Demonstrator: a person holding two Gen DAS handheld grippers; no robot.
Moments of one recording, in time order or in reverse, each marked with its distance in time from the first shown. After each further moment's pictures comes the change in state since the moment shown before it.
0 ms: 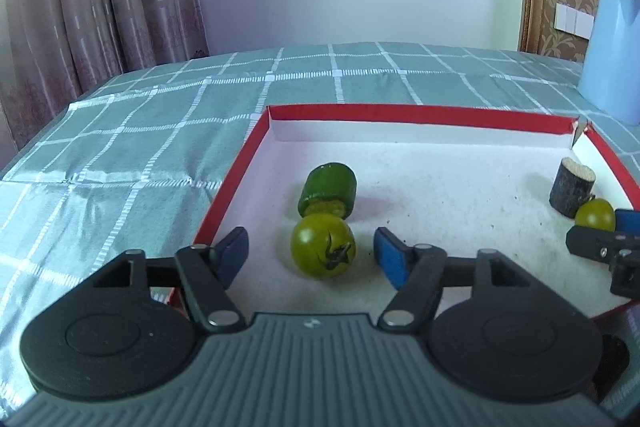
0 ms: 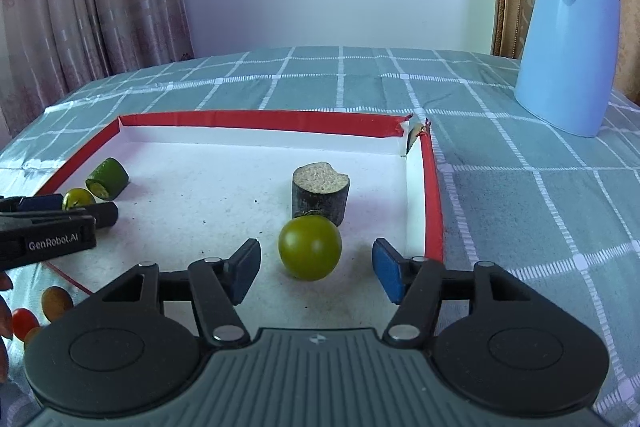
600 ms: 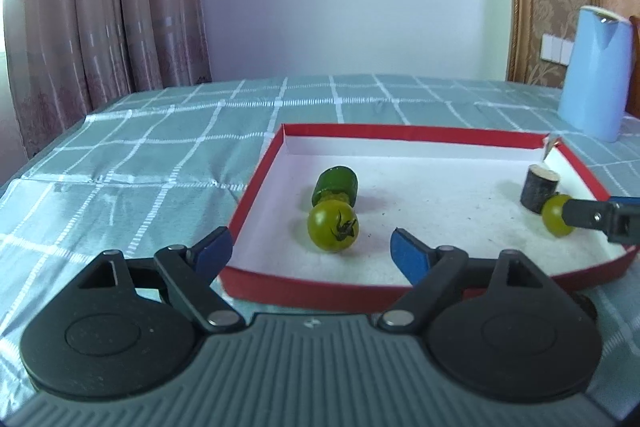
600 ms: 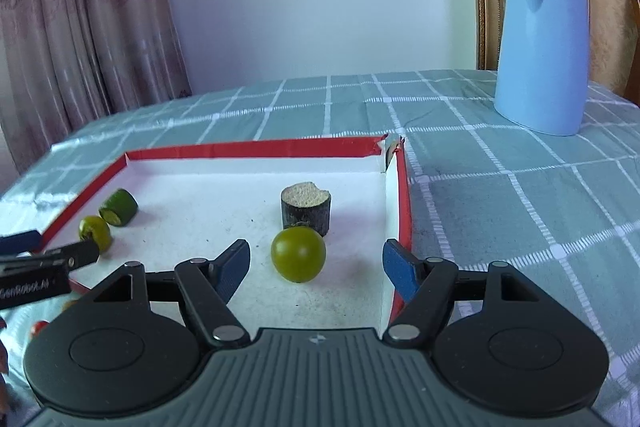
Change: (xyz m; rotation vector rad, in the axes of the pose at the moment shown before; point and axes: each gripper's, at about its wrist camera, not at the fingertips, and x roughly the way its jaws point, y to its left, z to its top) left arm -0.052 0.016 -0.026 -0.030 -0.122 -0.032; right arm -0.031 -0.015 -0.009 0.079 -0.106 0.021
